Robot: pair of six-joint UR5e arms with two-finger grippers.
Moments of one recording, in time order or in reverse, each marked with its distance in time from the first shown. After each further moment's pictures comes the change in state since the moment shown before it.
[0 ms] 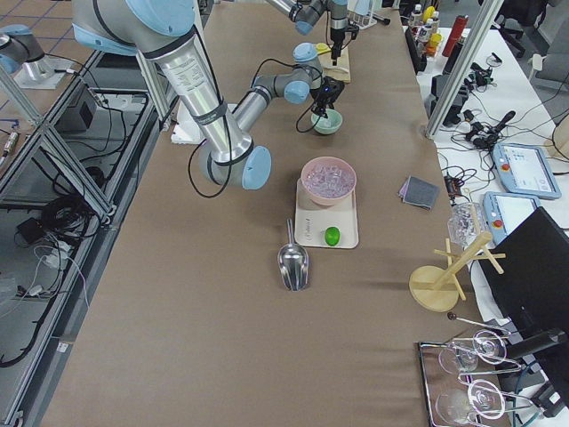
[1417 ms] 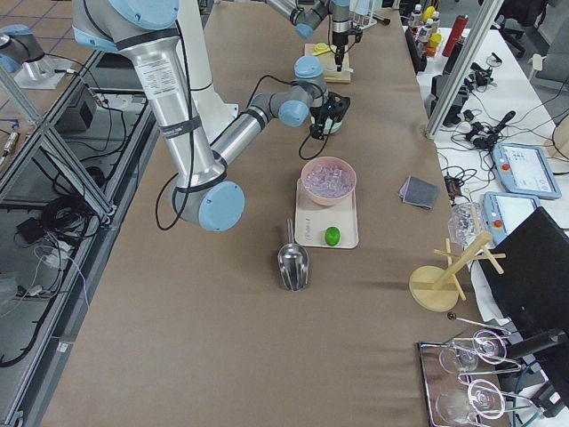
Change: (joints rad) left arm 0.060 -0.152 -0.061 0.016 -0.036 -0.215; right arm 0.195 -0.403 0.372 -0.005 0.266 -0.239
